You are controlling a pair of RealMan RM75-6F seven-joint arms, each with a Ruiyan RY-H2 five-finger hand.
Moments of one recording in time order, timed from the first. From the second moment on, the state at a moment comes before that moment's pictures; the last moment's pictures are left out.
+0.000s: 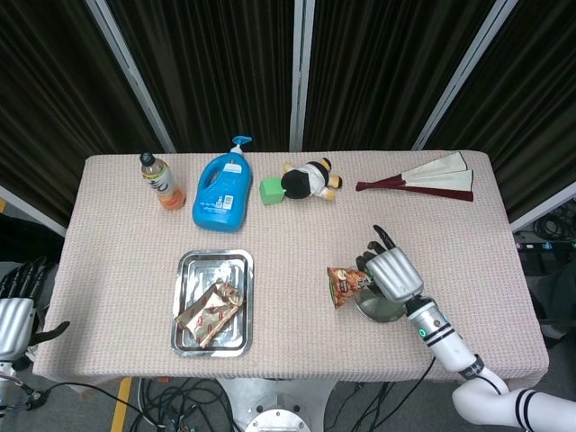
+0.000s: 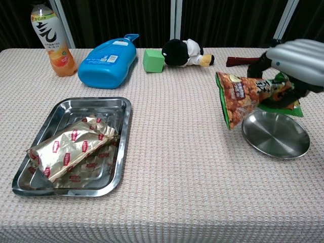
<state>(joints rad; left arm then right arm) -0.06 -1.20 -0.02 -1.41 1.51 1.52 -0.08 0.56 -1.40 0.14 -1.54 -1.48 1.07 -0.33</state>
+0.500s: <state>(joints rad) -0.04 -1.20 -0.01 -1.39 1.50 1.52 -0.09 0.89 -1.63 0.30 -1.45 -1.24 0.83 -0.56</state>
